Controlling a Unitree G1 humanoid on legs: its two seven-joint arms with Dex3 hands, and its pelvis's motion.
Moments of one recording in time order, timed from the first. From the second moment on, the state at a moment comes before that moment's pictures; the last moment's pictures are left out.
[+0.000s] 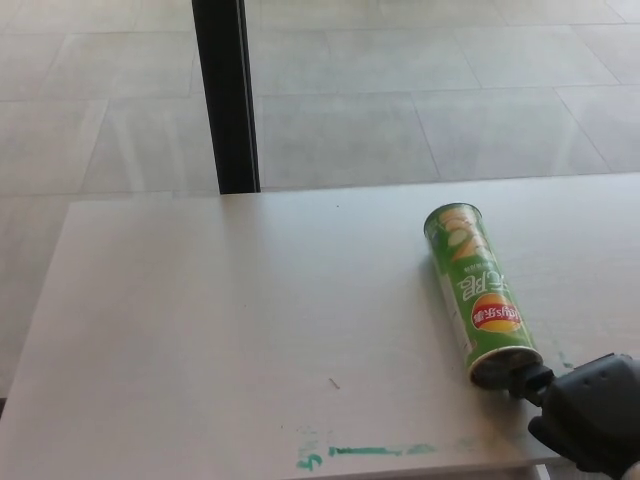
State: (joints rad) left_arm 0.19 0.74 0.47 1.30 -0.17 -0.08 -0.24; right_arm -0.18 -0.61 0.41 0.25 -1.14 -0.02 -0.25
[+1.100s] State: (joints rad) left_arm 0.19 0.73 0.47 1.30 -0.17 -0.08 -0.24; right_arm -0.06 -0.76 0.11 -0.27 -0.79 -0.03 0.16
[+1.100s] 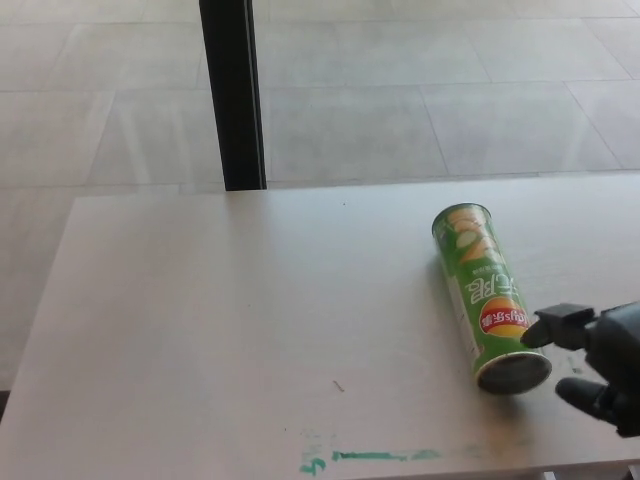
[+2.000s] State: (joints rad) left_arm 0.19 0.73 0.47 1.30 -0.17 -0.08 -0.24; right_arm -0.01 -0.76 -0.59 0.35 -0.48 -0.12 0.12
